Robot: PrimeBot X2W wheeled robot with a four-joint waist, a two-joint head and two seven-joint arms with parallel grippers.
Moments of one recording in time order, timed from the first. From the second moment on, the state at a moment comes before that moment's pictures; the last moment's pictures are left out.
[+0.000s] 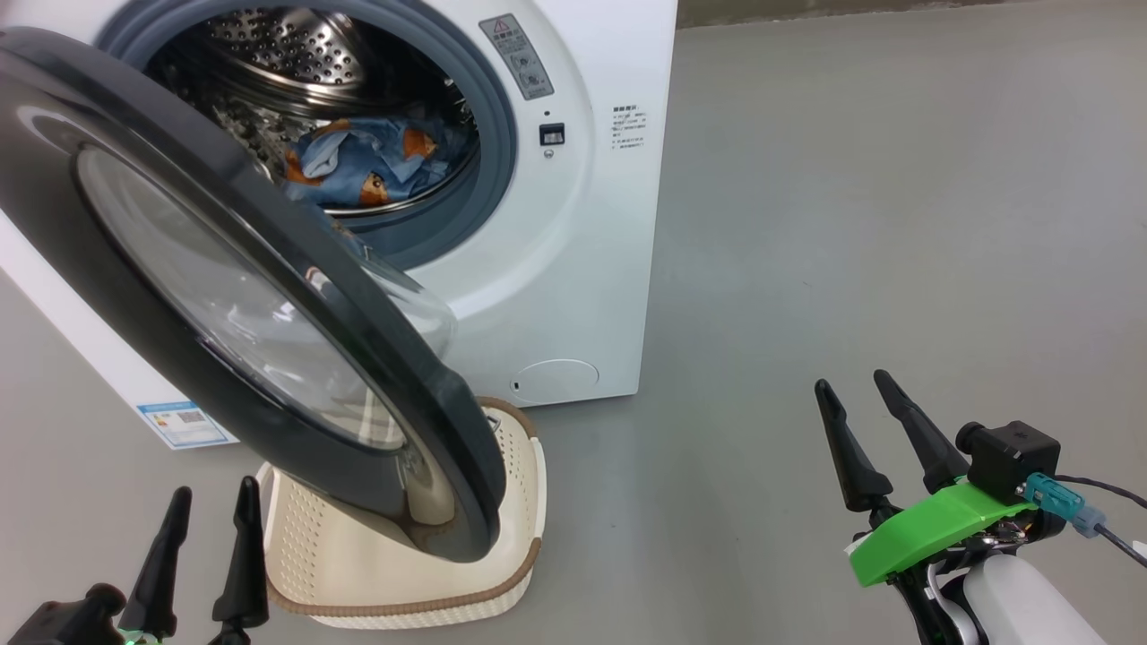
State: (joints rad) left arm -0.01 0.22 -0.07 0.18 -0.56 -0.12 -0.24; right arm -0.24 -0.19 0.26 0.39 0.48 0.13 -0.25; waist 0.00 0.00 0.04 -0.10
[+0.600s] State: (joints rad) left arm -0.02 0.20 -0.06 0.20 -0.52 -0.12 -0.25; right arm -0.24 -0.18 0.26 0.39 0.48 0.13 -0.25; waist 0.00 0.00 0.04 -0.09
